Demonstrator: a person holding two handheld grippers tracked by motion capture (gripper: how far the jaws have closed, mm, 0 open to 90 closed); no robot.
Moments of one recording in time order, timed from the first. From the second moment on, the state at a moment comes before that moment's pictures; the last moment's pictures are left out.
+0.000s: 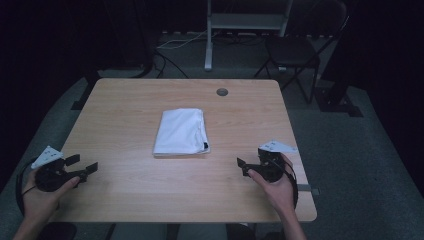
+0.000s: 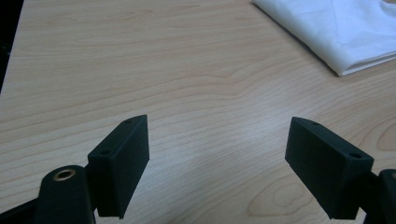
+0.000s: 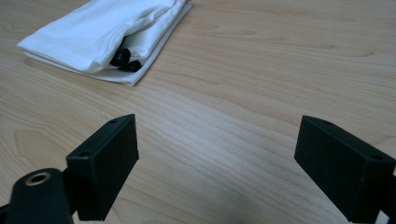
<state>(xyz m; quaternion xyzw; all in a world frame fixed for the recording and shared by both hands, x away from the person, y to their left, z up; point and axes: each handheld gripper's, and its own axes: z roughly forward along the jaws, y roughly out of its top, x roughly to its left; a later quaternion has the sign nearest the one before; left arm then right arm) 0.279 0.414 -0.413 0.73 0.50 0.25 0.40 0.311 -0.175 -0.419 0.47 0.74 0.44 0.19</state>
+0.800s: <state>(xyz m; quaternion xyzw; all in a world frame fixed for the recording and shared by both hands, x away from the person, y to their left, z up) 0.283 0.422 -0.422 0.71 0.51 0.25 0.41 0.300 -0.204 -0.423 0.50 0.71 0.45 0.21</state>
